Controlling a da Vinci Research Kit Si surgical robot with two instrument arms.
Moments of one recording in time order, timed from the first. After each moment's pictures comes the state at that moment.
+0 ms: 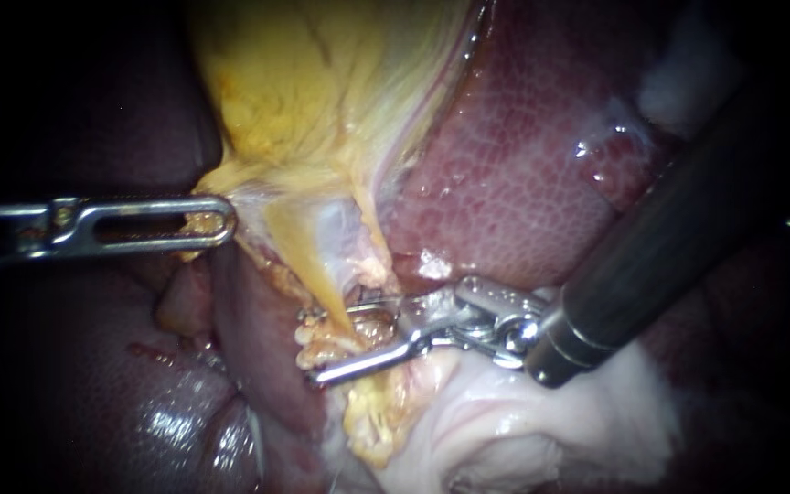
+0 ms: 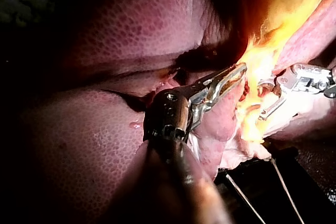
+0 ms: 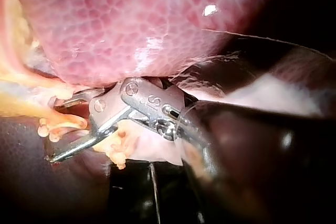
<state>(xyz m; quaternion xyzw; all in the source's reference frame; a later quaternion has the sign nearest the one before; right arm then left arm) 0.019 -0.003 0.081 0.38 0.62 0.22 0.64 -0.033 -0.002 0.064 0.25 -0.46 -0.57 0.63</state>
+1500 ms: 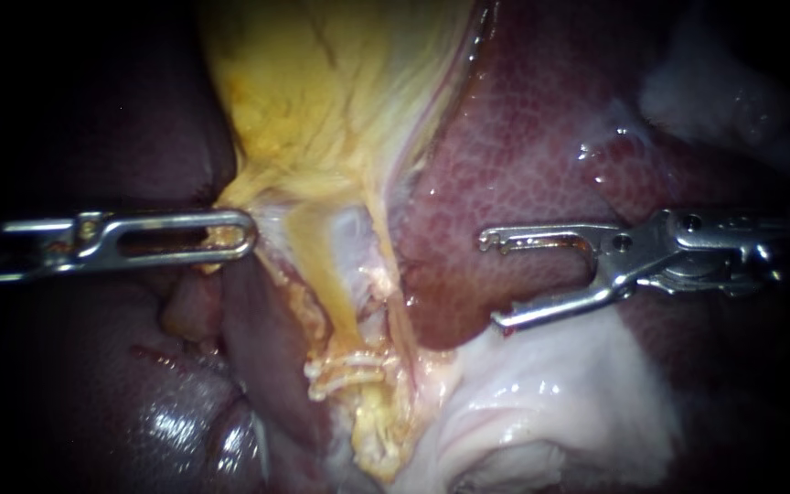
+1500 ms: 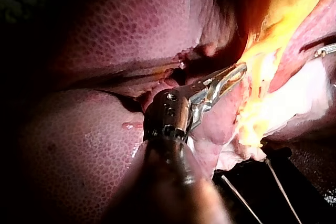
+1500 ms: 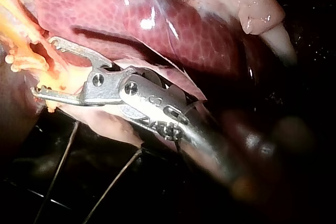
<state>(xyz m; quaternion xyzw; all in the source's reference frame) 0.004 0.003 0.068 0.28 0.61 0.17 0.72 -0.039 -0.005 0.069 0.26 -0.45 -0.57 0.64</state>
